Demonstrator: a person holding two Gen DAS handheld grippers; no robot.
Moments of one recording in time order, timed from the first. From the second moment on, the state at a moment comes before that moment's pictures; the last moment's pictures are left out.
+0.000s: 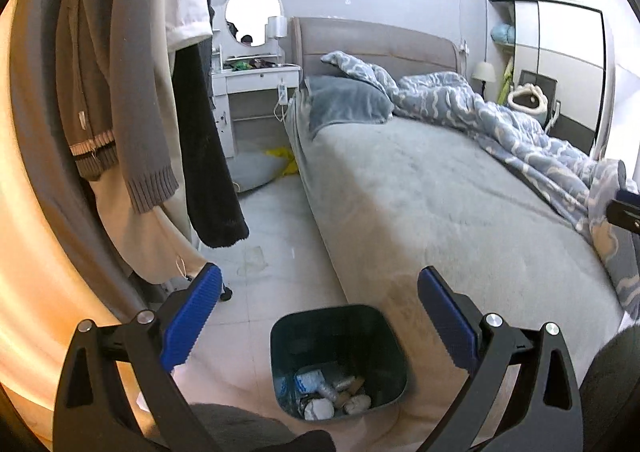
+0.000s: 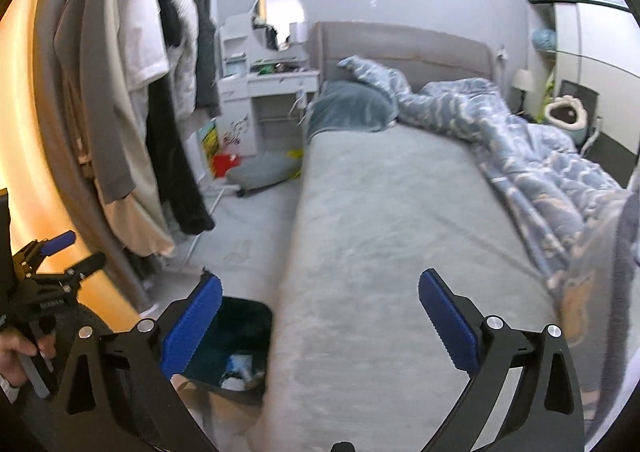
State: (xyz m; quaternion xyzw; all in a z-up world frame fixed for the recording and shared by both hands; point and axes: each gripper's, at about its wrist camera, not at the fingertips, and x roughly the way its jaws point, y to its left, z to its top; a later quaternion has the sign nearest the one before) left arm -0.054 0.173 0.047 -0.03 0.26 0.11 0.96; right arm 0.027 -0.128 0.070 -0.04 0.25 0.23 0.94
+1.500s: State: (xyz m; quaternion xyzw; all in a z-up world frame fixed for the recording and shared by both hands) left arm -0.026 0.148 0.027 -0.01 0.27 0.10 0.96; right arm 0.030 -0.204 0.018 -0.01 0.29 0.20 0.94
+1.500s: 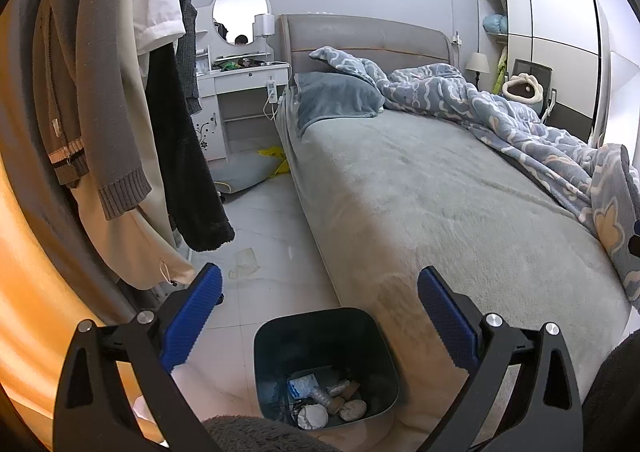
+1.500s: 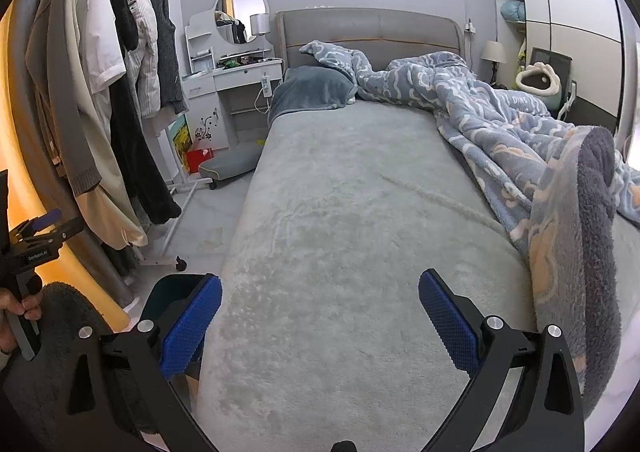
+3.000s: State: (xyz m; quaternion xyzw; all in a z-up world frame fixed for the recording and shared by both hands) left arm -0.025 0.147 0.025 -0.01 0.27 0.10 0.96; right arm 0.032 -0.208 0.017 -0.01 0.29 0.21 0.94
